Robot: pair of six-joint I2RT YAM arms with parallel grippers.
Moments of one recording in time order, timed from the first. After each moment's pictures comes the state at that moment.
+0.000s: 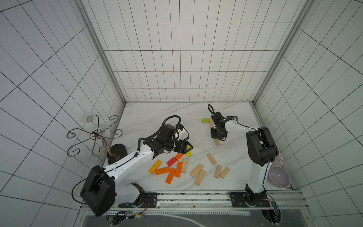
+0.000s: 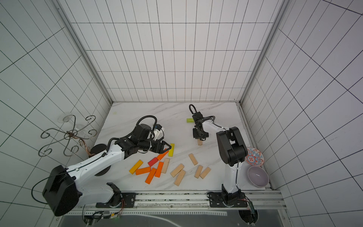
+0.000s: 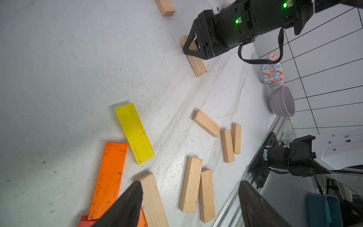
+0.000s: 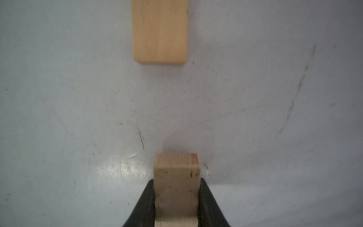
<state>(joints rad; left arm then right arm) -0.62 1.28 0.88 -0.37 0.47 -0.43 0.36 1.95 1.32 -0.67 0.10 0.28</state>
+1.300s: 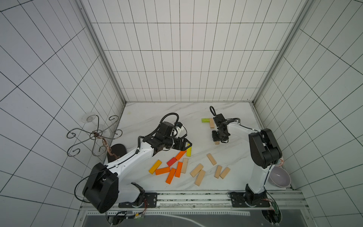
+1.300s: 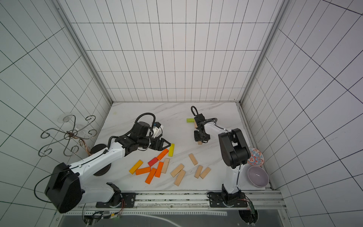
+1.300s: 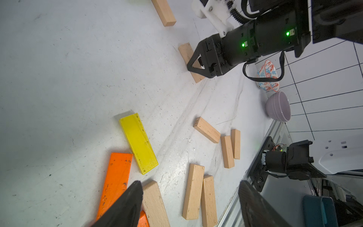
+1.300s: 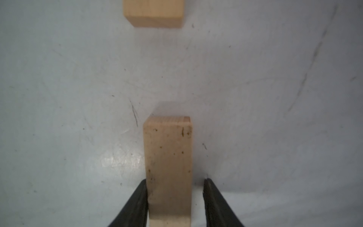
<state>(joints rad) -0.56 1.32 0.89 -0.34 0.53 -0.40 0.35 1.89 1.22 -0.65 0.06 0.26</state>
